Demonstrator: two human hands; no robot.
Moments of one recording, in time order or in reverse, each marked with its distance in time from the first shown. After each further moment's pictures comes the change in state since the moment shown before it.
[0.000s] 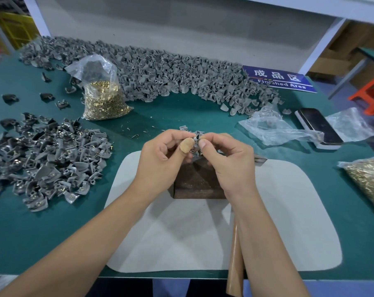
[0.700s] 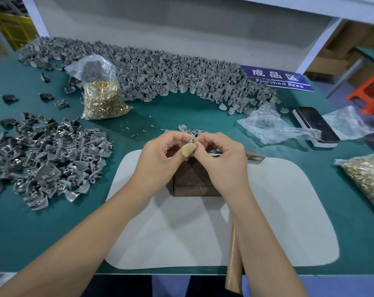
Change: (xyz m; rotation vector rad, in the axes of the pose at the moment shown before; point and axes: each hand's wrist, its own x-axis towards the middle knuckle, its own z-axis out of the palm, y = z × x) left_hand 0.004 -0.009 -0.008 0.129 -0.080 -0.008; right_hand -0.003 -0.006 0.005 -0.220 -0.026 -0.101
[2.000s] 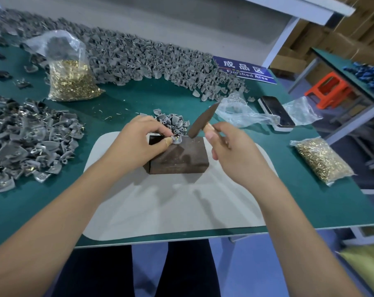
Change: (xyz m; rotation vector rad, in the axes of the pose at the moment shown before) left_hand 0.003 0.000 -0.009 0.480 -0.173 0.184; right_hand -0.026 -0.029 -0.084 -0.516 -0.226 0.267
